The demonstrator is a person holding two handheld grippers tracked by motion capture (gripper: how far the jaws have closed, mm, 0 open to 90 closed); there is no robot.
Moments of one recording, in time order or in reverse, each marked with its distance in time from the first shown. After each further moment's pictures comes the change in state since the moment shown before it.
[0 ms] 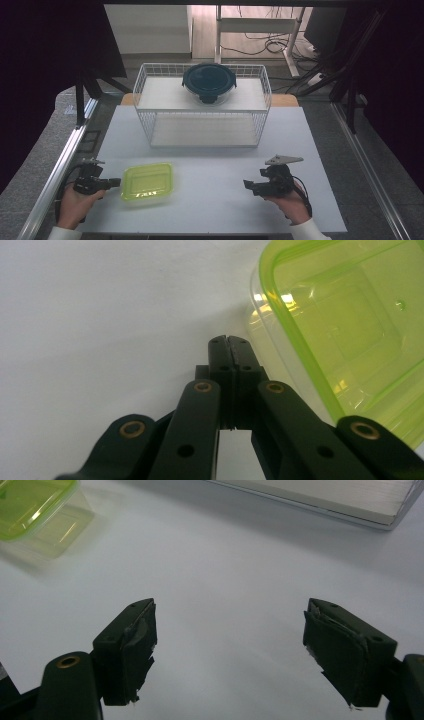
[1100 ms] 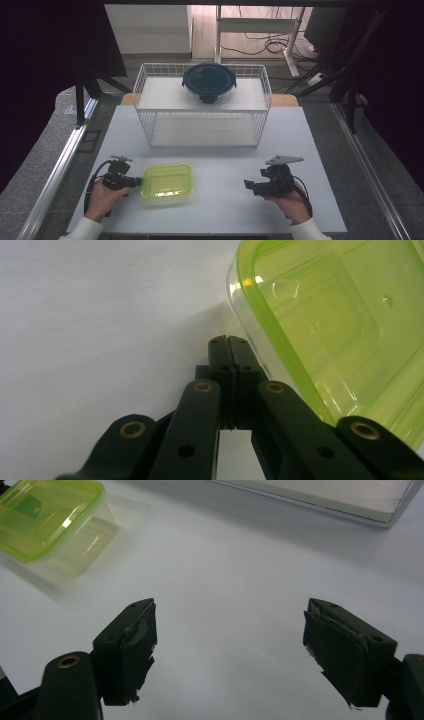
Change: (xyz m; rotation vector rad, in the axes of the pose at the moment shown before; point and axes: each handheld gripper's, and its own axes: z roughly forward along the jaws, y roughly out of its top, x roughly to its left) left arm -0.047 0.025 0.045 0.055 -0.151 0.068; right arm -0.002 -0.001 0.001 0.005 -0.002 0.009
